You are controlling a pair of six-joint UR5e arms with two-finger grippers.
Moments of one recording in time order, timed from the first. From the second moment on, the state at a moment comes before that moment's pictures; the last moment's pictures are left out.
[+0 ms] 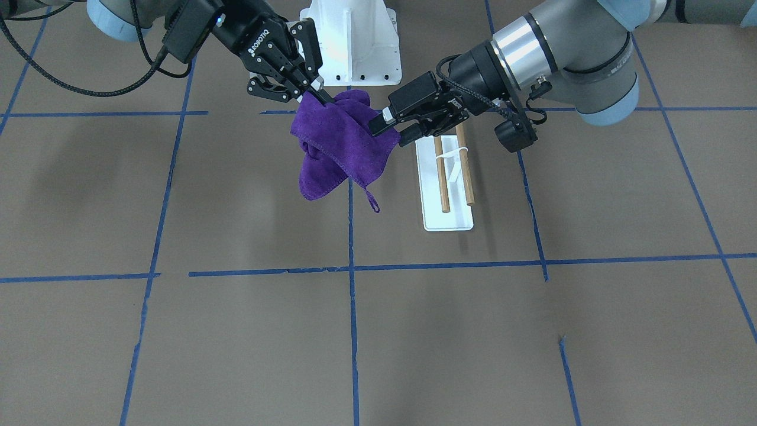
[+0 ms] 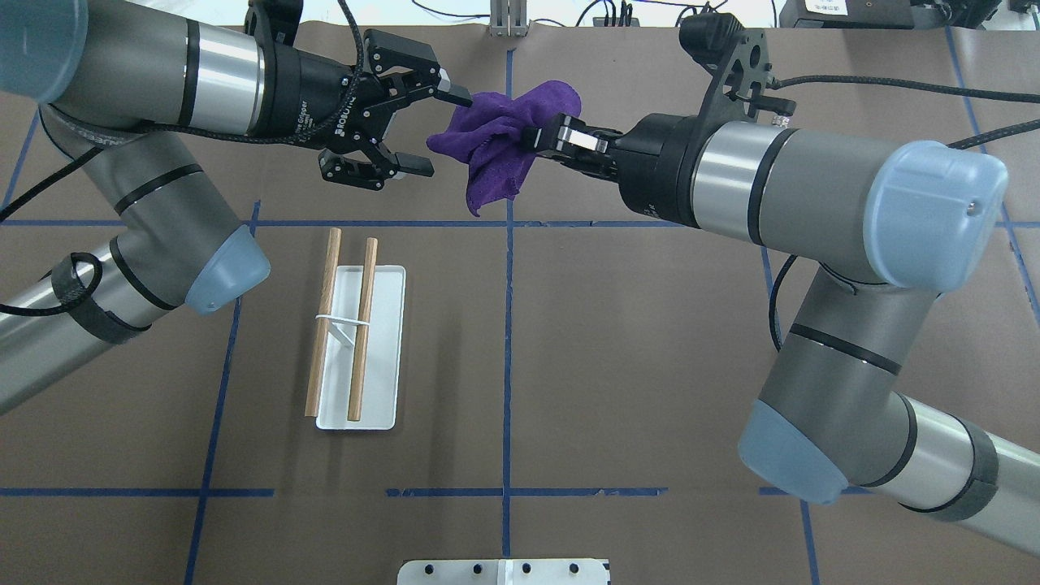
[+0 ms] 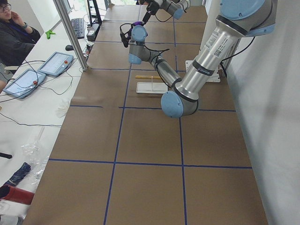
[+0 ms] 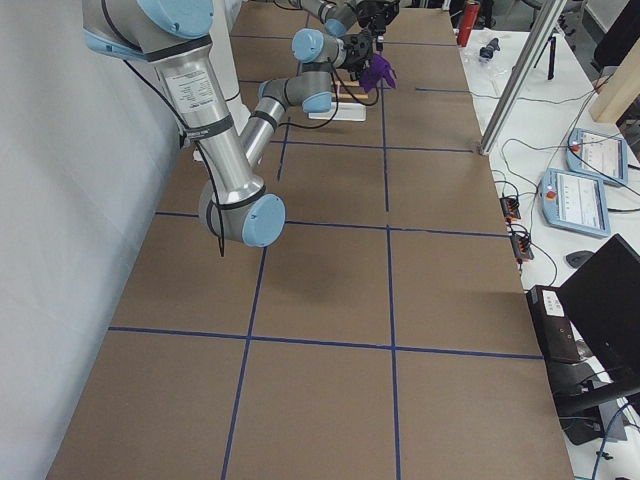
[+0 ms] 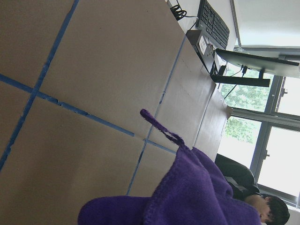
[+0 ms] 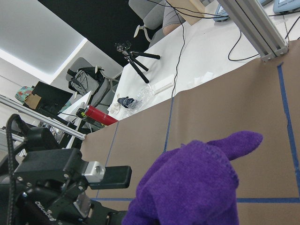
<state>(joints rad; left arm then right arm) -0.84 -2.20 -1.65 -2.67 -2.20 -2.07 0.61 -1.08 2.01 -0.82 1.61 1.44</state>
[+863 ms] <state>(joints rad) -0.83 -2.21 -1.66 -2.67 -2.20 -2.07 0.61 -1.08 2.02 -0.82 1.61 1.44</state>
